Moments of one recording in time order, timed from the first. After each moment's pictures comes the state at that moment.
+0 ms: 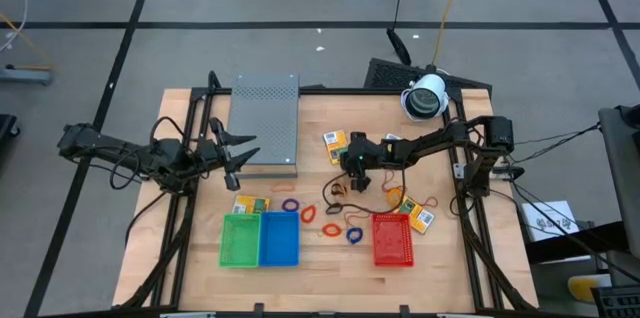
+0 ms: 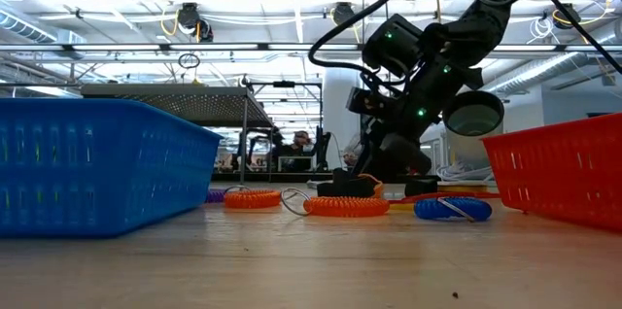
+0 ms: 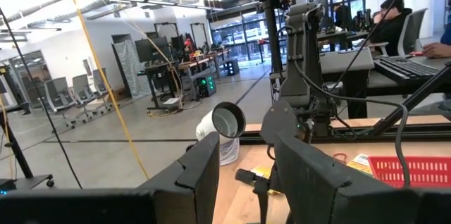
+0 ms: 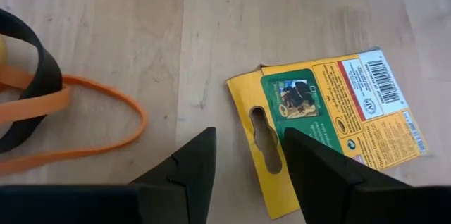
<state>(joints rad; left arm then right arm) -0.23 0.61 0.42 0.35 -0.53 0.26 -0.18 1.79 0.78 0.13 0.18 -0.36</state>
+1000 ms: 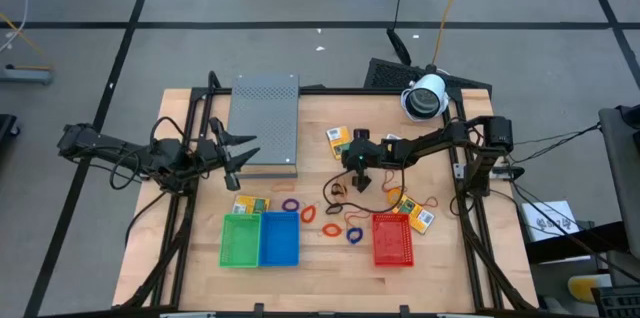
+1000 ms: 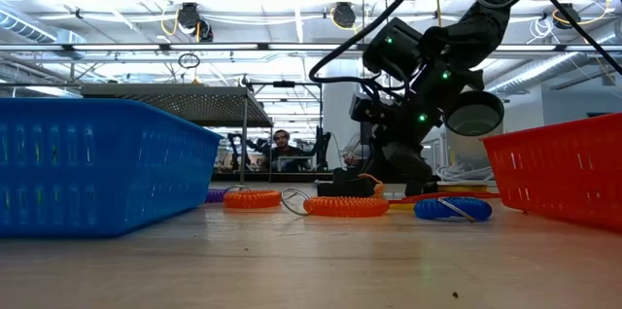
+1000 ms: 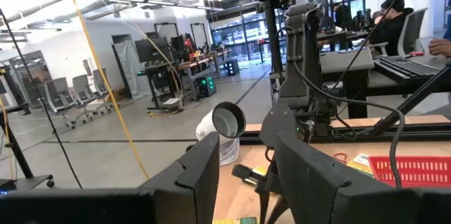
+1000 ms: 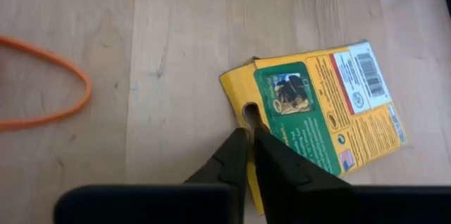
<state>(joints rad) -0.23 0.61 0.42 0.35 -0.53 0.26 -0.18 1.79 0.78 0.12 0.27 -0.36</state>
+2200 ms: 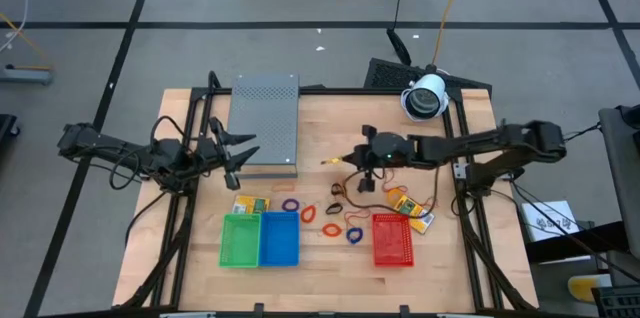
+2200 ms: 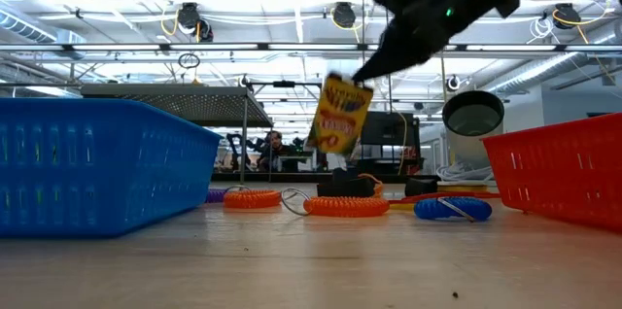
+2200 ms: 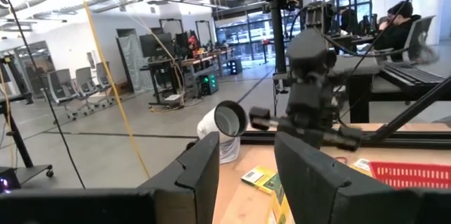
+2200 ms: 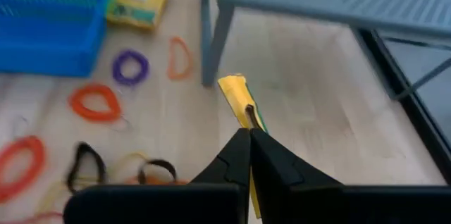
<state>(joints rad) -0.24 0.61 0.42 0.35 -0.55 0.22 -0.06 1.36 0.78 0.05 0.10 -0.16</state>
